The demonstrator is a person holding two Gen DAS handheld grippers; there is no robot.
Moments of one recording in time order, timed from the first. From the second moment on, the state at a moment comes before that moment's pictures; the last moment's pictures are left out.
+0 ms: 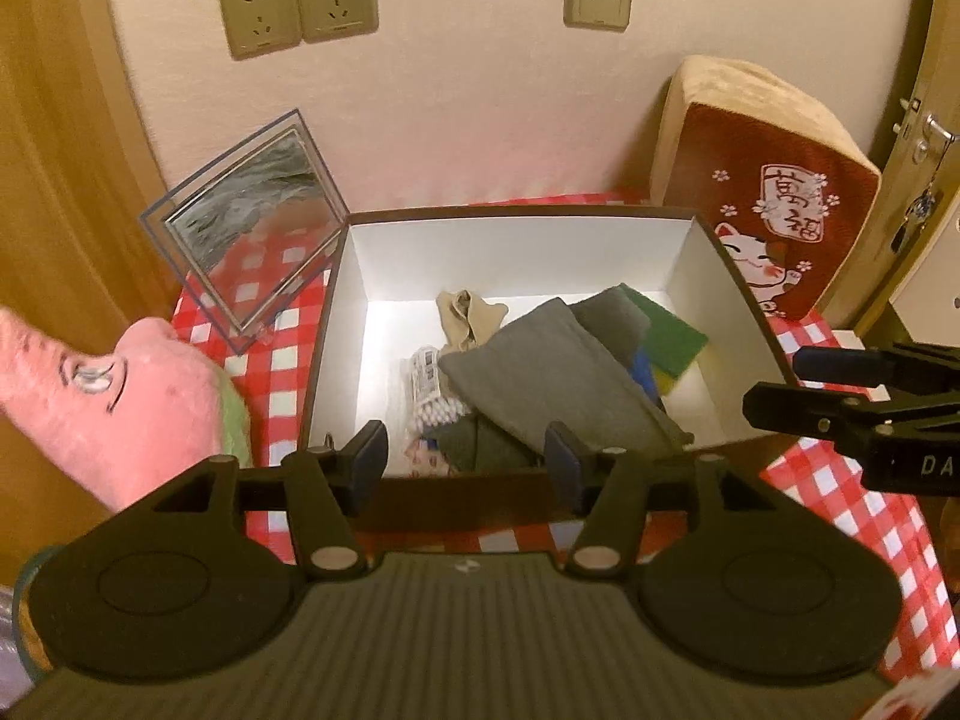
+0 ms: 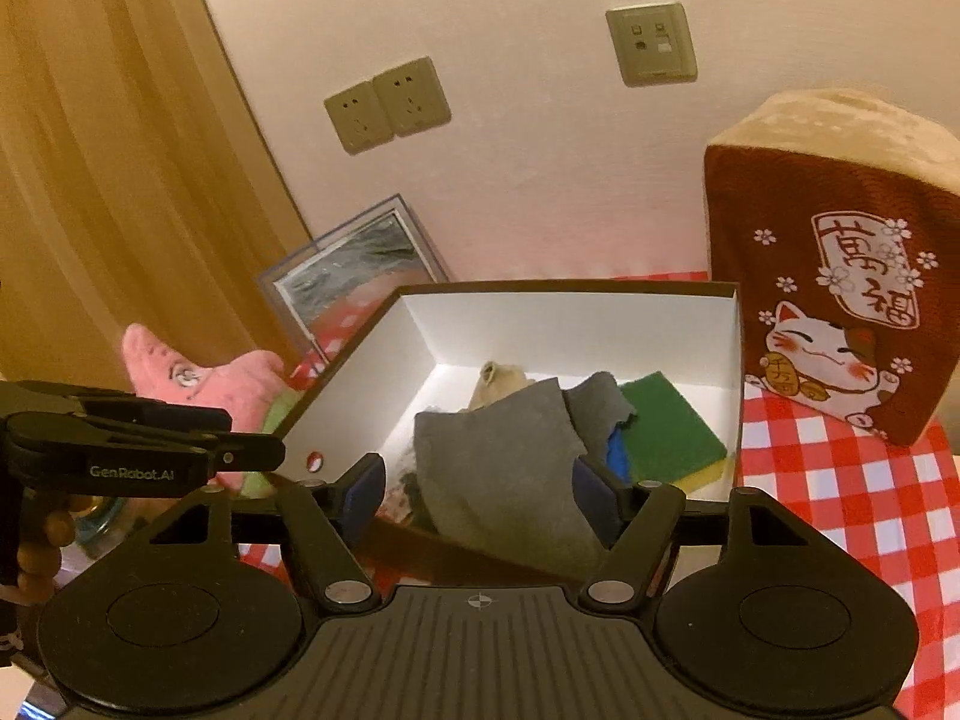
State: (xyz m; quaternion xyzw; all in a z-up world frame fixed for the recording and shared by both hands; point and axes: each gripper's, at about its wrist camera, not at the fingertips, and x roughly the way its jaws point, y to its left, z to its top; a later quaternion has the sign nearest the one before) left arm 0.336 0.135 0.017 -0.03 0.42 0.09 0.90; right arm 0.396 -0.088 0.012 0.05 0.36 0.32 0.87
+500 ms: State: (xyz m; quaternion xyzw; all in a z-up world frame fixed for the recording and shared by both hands) left arm 0.240 0.126 -0.002 -0.06 0.44 0.12 0.89; right arm 0.323 -0.117 -0.001 0.07 0.39 0.32 0.86
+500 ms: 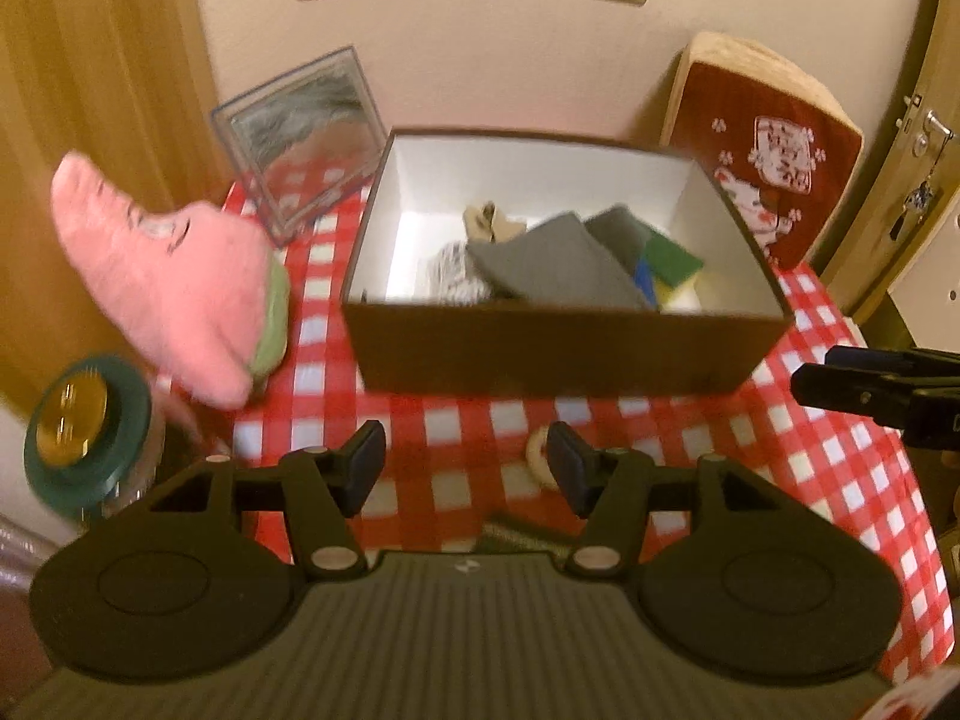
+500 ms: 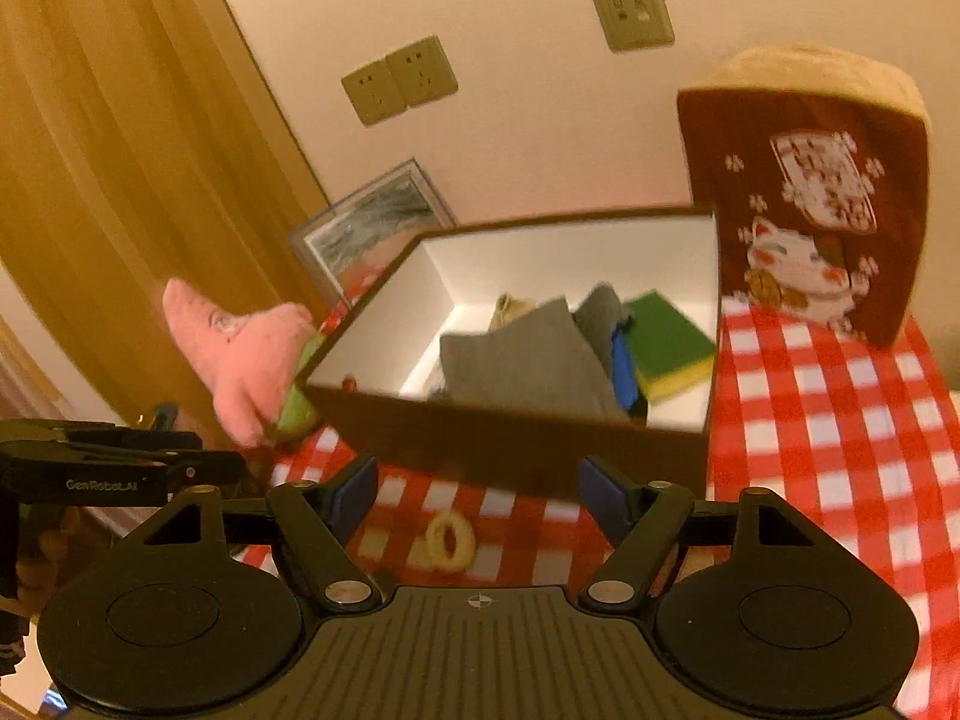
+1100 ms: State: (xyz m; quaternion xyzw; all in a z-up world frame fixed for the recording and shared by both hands) left arm 0.187 0.107 -0.048 -0.09 0.48 0.11 0.87; right arm 0.273 -0.124 -0.045 0.05 0.45 0.31 0.84
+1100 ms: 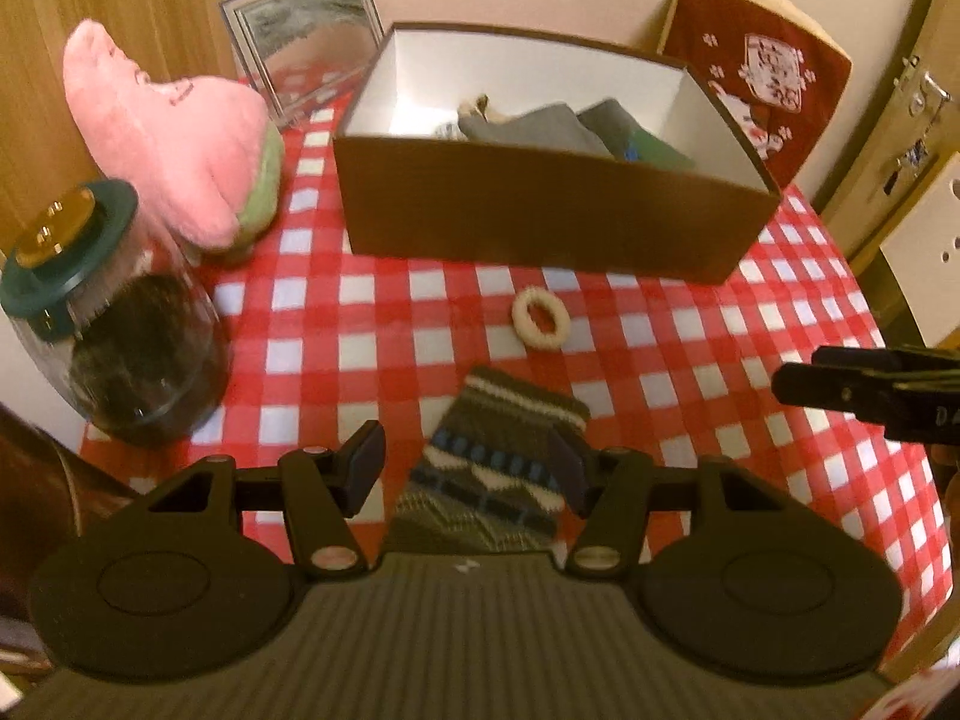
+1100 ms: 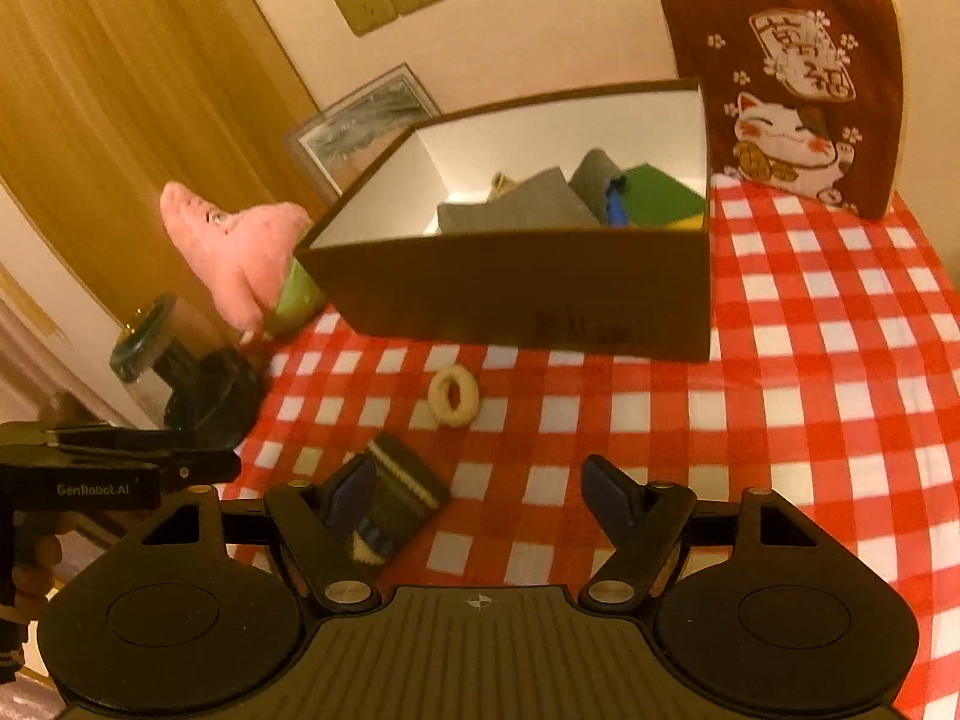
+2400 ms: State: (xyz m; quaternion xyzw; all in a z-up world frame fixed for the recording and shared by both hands) left arm 0.224 0.082 -0.149 0.01 0.53 0.07 0.84; right arm 0.278 -0.099 -0.109 0.02 0.53 0.28 0.80
